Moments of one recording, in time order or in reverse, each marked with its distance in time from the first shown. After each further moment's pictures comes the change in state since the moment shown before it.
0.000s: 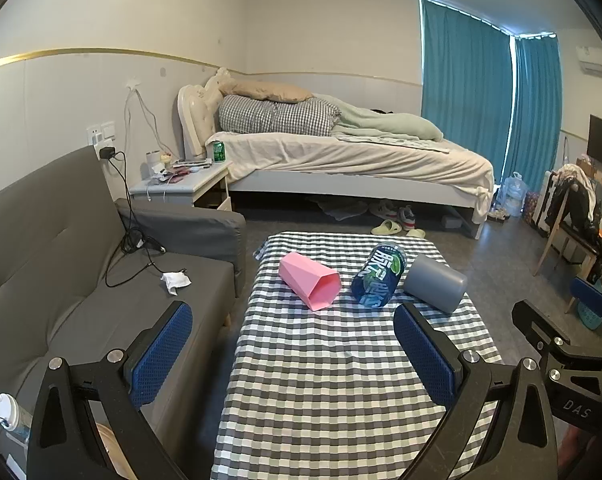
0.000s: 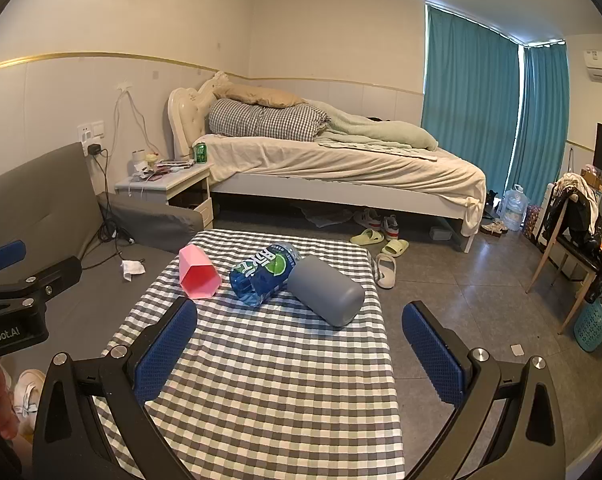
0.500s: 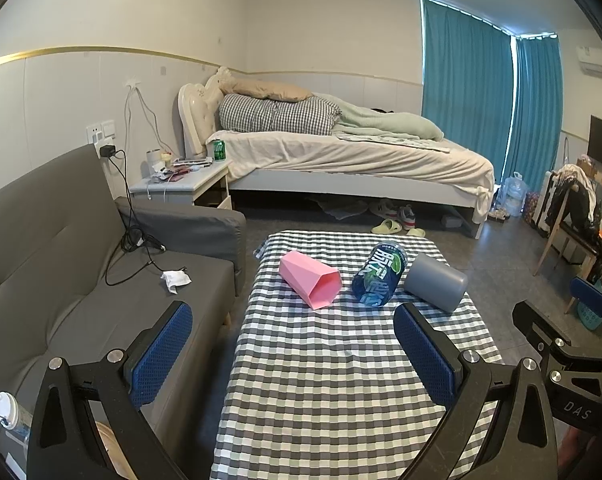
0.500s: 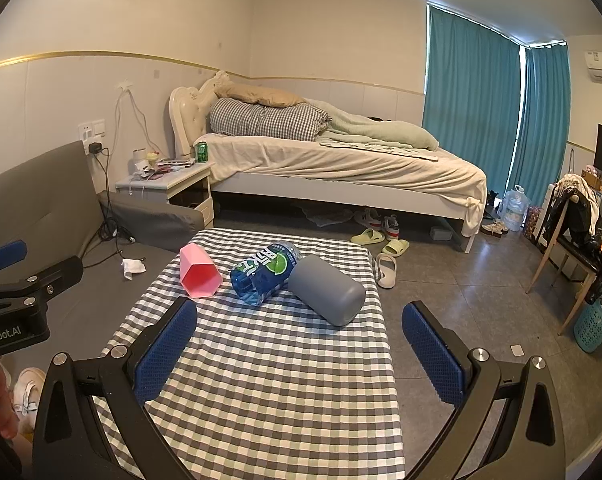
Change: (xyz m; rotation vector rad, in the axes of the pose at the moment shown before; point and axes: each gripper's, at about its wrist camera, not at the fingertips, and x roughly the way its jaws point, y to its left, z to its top) left arm 0.000 -0.001 -0.001 0.000 0.002 -0.002; right arm 0.001 0.001 -0.001 -0.002 0.001 0.001
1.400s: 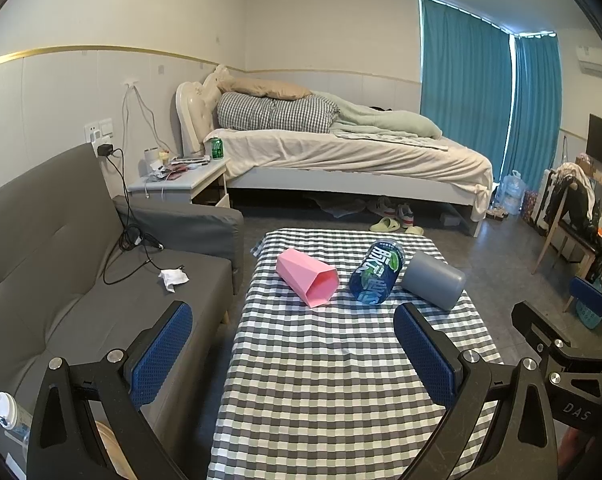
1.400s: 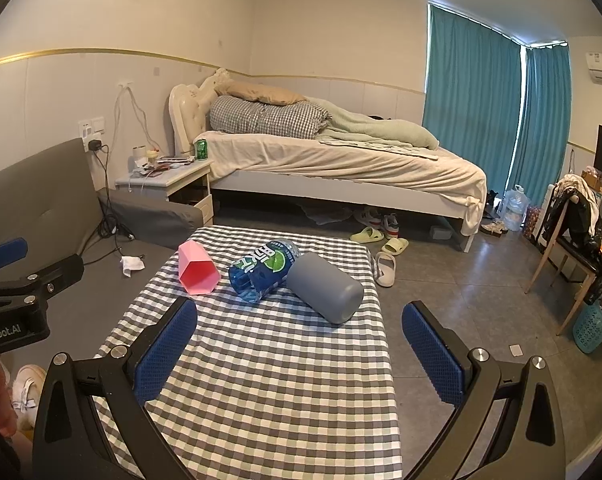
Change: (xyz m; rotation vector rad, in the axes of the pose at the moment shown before) left arm 0.003 -0.002 -0.004 0.002 0.003 -0.006; right arm 0.004 0.004 -0.008 -0.007 0.006 0.001
